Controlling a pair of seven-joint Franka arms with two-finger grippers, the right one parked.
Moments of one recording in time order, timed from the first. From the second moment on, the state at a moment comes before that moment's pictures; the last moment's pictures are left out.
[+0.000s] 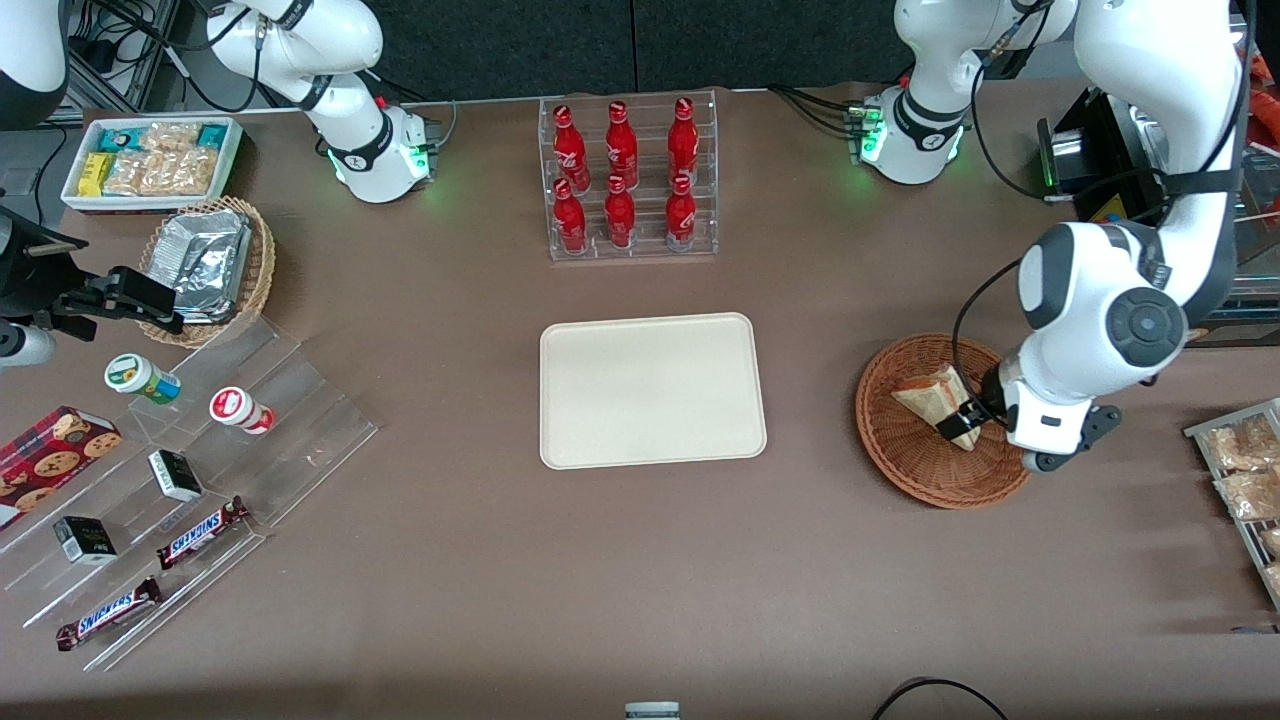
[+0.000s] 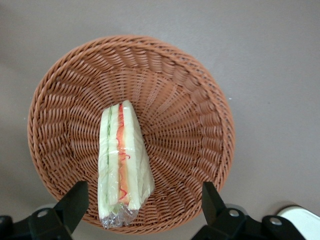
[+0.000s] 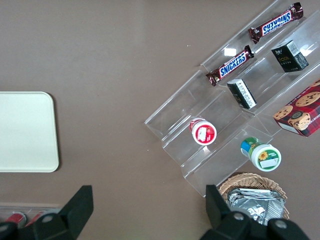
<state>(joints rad) -0.07 0.26 -0.06 -1.96 0.02 2.15 -0.72</state>
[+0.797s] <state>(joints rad) -0.08 0.15 -0.06 -2.22 0.09 2.37 -0.94</state>
